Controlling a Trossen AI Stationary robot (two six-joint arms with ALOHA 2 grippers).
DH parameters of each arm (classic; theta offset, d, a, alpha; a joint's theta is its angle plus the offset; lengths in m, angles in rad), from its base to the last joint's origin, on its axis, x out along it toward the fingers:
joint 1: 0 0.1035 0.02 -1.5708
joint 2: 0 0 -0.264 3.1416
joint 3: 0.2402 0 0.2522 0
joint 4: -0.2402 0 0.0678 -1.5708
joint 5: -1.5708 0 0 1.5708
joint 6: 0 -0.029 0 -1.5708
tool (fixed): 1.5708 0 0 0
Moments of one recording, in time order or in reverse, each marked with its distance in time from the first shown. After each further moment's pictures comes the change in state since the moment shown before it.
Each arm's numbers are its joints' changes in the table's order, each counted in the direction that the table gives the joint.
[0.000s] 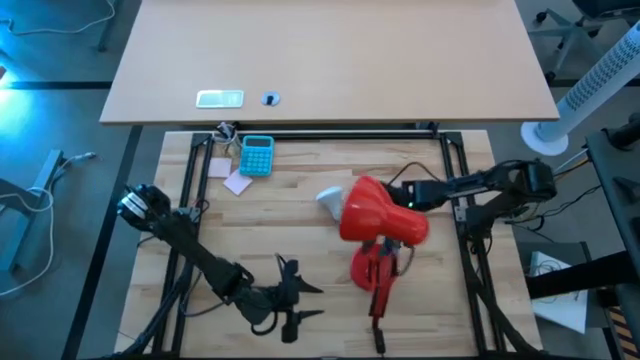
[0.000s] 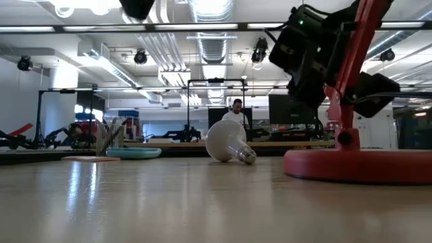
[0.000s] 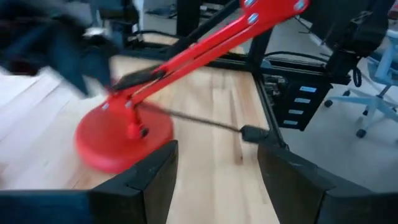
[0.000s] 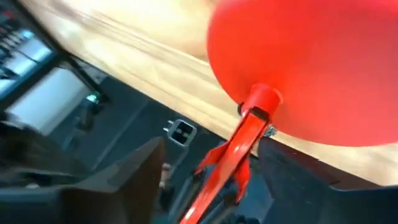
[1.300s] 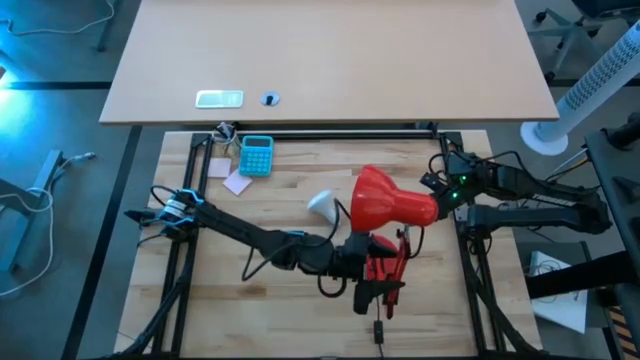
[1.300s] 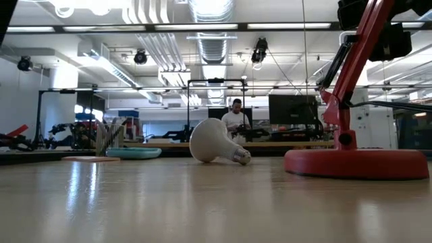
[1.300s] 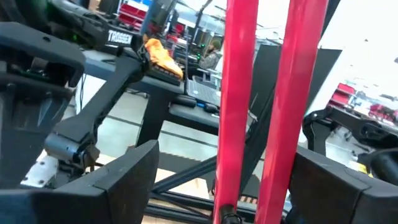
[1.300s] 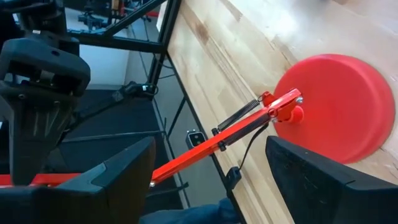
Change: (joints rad) left arm 0.342 0.261 0.689 0.018 -0.377 -0.037; right arm -0.117 -0.767 0.000 -0.425 -0.165 0.554
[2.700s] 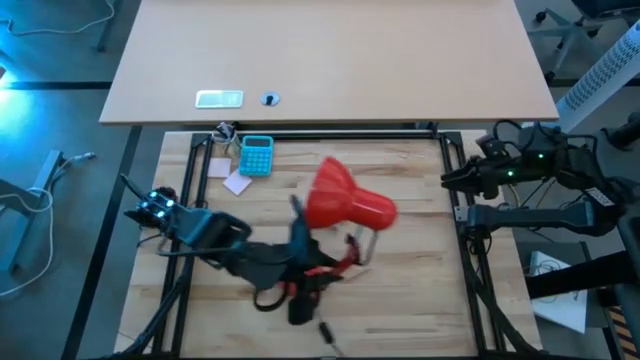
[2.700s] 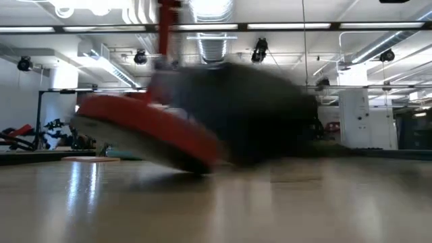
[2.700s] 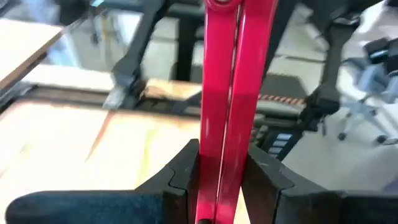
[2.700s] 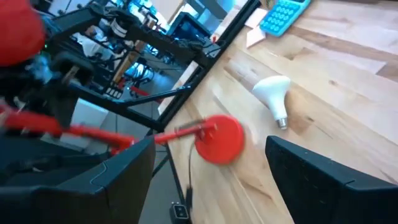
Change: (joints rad) left arm -0.182 -0.134 0.585 -1.284 0.222 0.070; right arm 0.000 -0.038 0.512 -0.378 -0.382 0.224
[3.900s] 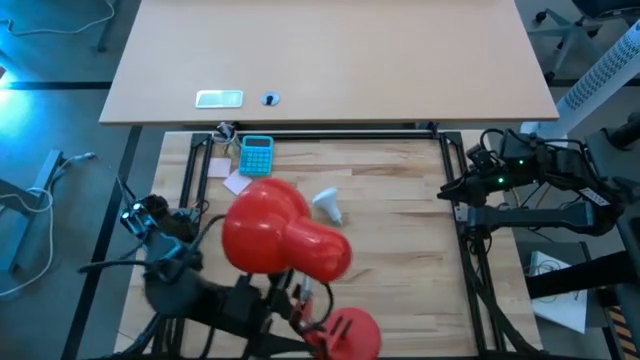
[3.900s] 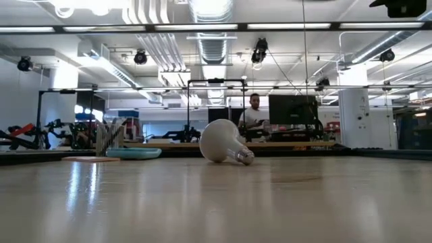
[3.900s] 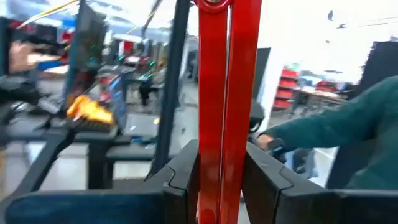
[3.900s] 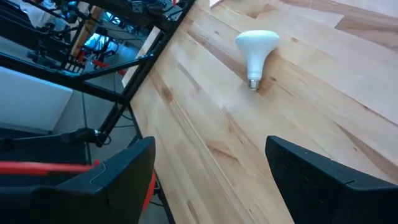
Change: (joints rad) left arm -0.233 -0.047 -0.053 0.667 0.029 -0.287; right arm 0.000 0.005 -0.051 -0.142 0.001 0.011
